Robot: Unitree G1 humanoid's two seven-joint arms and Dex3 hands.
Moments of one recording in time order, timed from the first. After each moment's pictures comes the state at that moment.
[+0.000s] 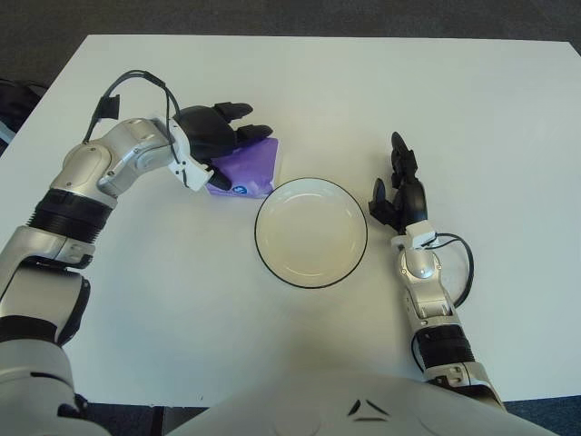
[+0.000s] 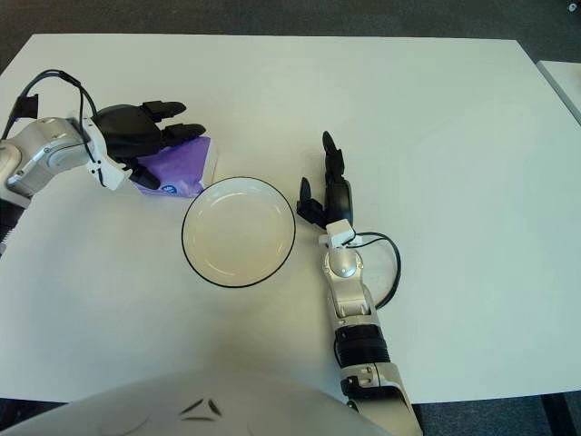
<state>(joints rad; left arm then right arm) -0.72 0.82 -0.36 0.29 0.82 -0.64 -0.48 -0.07 0.02 0.03 0.18 -0.19 -0.42 -0.18</state>
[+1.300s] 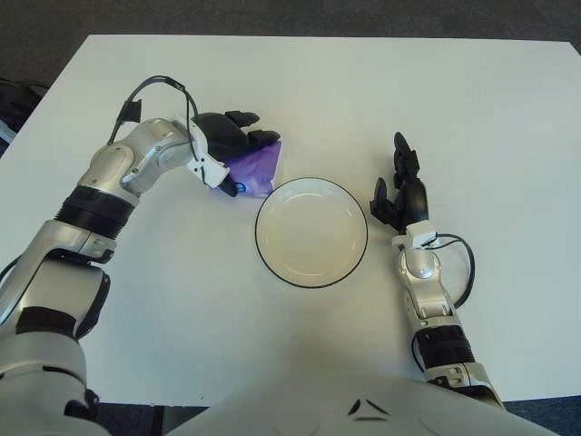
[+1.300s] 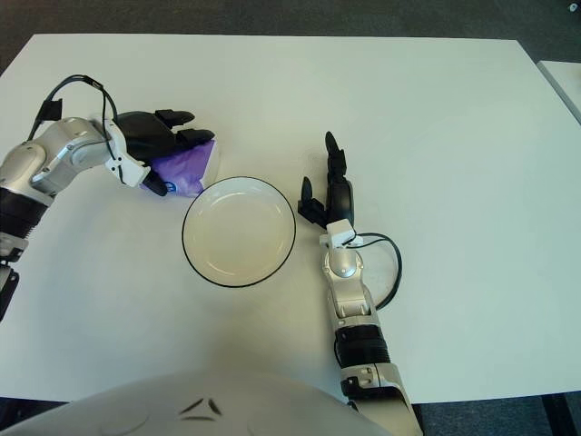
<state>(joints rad) -0.79 0.73 -0.44 0.37 0.83 -0.55 -0.56 -0.07 0.02 0.04 0.18 -0.21 -0.40 -0.21</state>
